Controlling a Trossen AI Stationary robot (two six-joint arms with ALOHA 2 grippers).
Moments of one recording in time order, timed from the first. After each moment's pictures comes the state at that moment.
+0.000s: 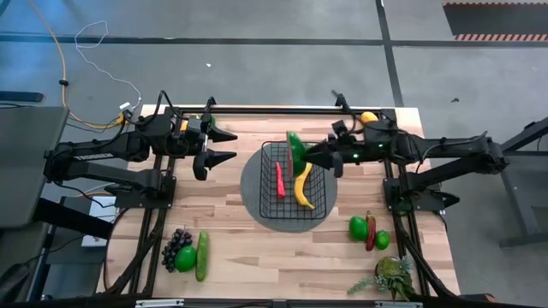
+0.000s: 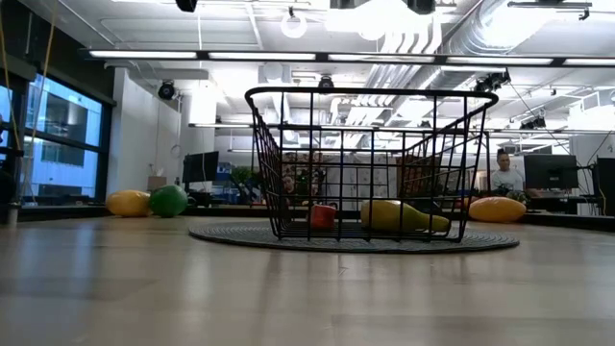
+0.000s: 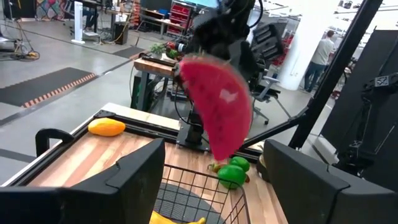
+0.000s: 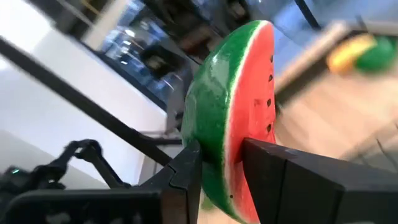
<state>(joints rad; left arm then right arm) 0.24 0.85 0.89 -0.10 0.07 -0.23 -0.01 1.10 1.03 -0.05 -0.06 0.78</state>
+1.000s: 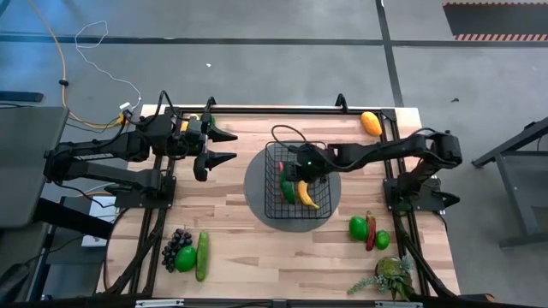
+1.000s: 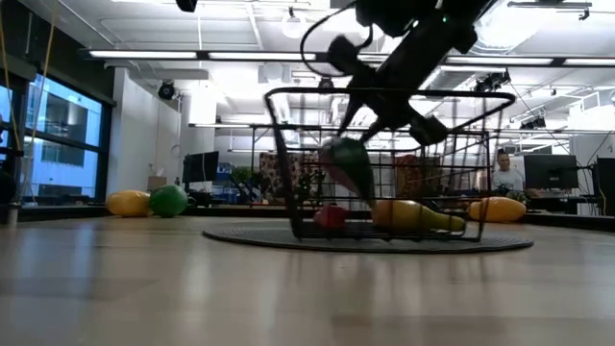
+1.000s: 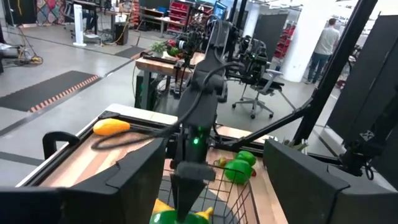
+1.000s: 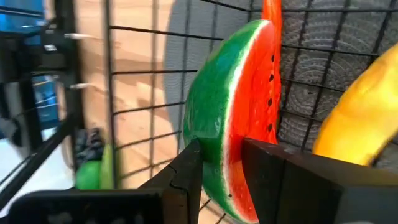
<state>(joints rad) 0.24 0.85 0.89 -0.12 0.07 -0.18 -0.08 1.60 1.03 -0.27 -0.08 1.39</state>
